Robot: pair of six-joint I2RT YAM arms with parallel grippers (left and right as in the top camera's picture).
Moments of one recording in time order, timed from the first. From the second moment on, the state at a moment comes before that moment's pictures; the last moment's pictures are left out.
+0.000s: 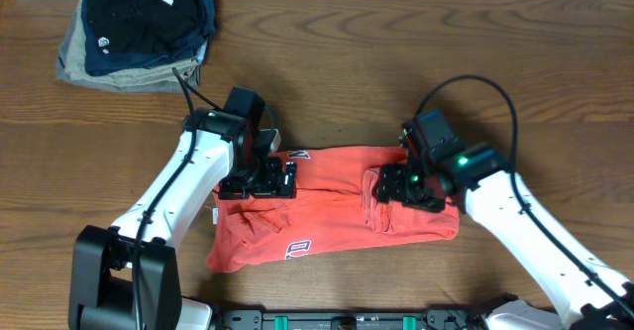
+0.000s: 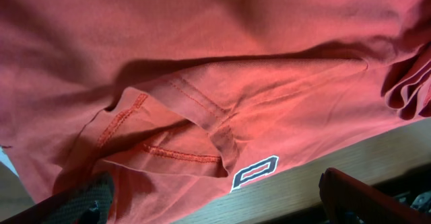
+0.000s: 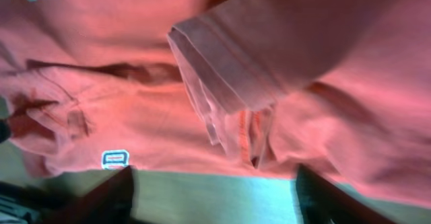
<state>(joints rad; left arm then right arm) -0.28 1.60 1.07 -1.07 0.30 -0.18 0.45 1.40 0.99 -0.92 -0.25 0.63</state>
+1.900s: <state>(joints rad) -0.28 1.60 1.07 -1.06 0.30 -0.18 0.41 1.67 1.07 -0.75 -0.32 0.49</state>
